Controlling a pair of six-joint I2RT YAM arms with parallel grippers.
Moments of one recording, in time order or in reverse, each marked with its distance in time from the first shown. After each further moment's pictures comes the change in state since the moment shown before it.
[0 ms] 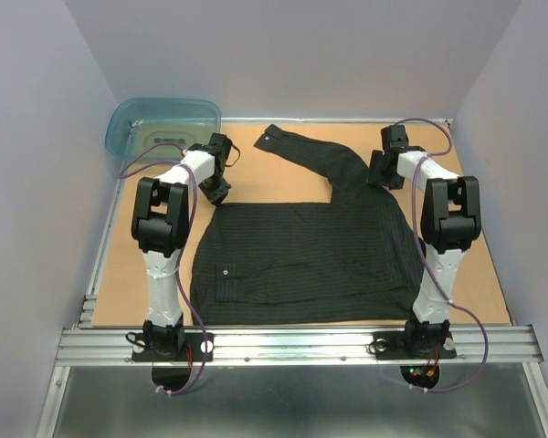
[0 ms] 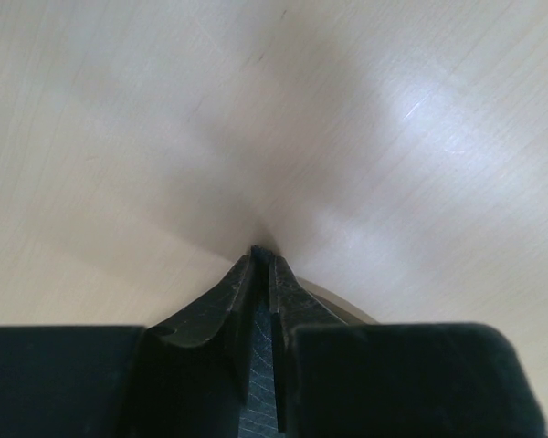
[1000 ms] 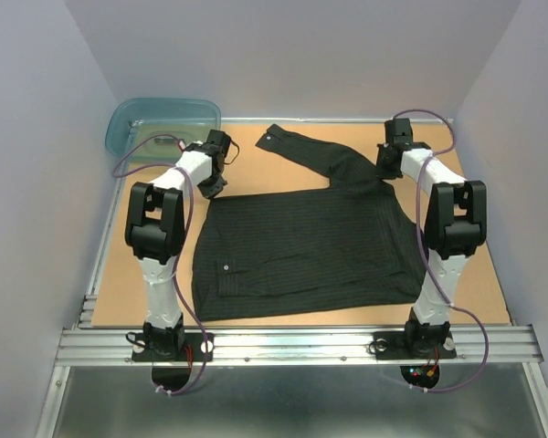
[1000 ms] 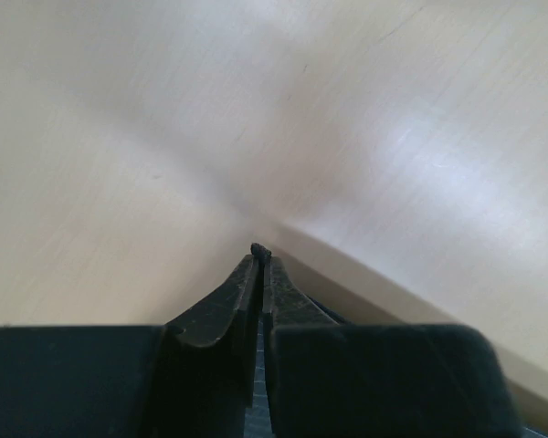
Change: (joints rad) left arm -0.008 -0.061 -0.037 0.036 -0.107 0.054; right arm 0.002 -0.040 0.000 0.020 -0.016 -0.052
